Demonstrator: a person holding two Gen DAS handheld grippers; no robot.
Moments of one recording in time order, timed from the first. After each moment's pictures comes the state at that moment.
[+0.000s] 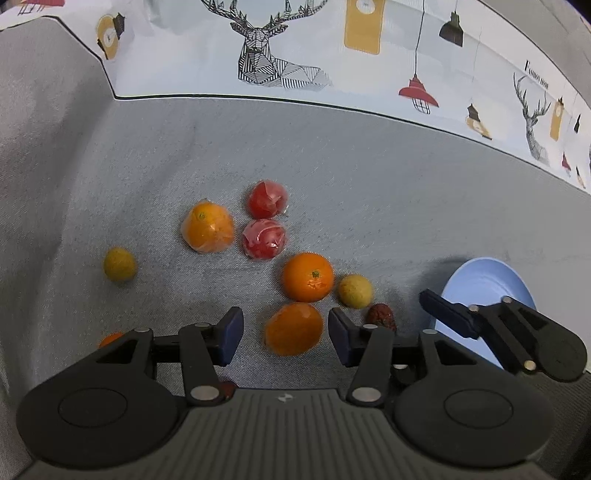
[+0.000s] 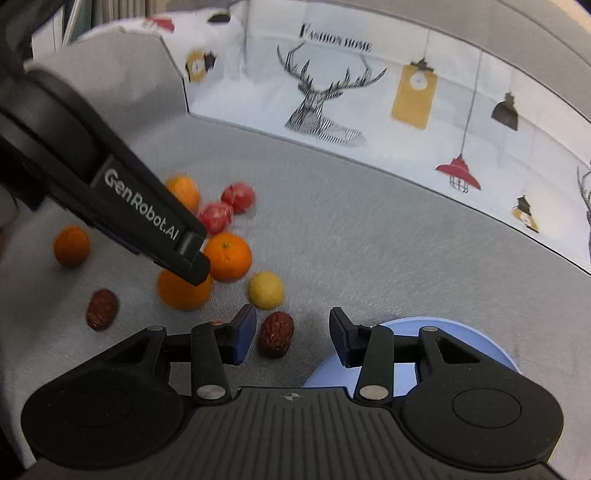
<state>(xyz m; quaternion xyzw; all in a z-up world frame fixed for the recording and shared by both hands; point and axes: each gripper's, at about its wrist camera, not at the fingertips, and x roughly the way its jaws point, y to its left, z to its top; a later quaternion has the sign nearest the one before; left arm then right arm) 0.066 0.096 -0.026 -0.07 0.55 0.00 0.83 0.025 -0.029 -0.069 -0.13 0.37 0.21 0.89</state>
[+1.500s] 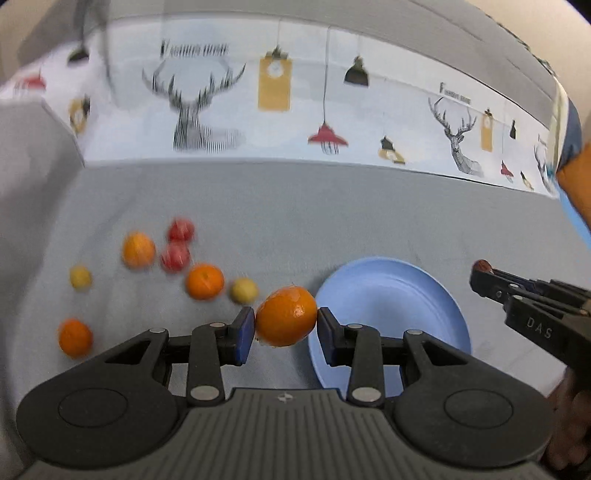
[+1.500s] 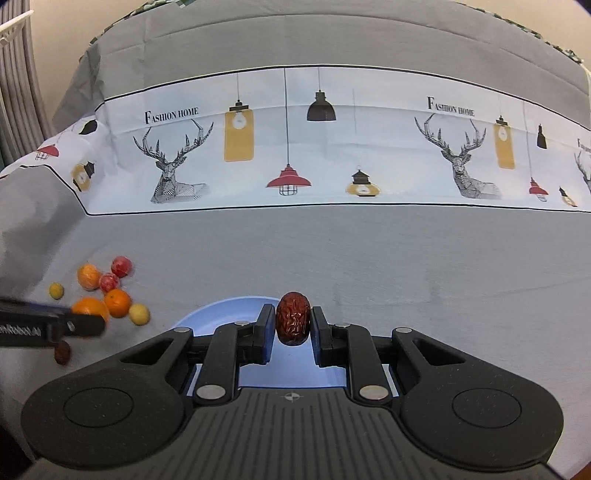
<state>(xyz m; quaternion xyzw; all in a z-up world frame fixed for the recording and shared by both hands) -0.009 0.009 0.025 -0.03 0.43 -0.03 0.90 -0.024 -0.204 0.011 0.01 0.35 0.09 0.93</state>
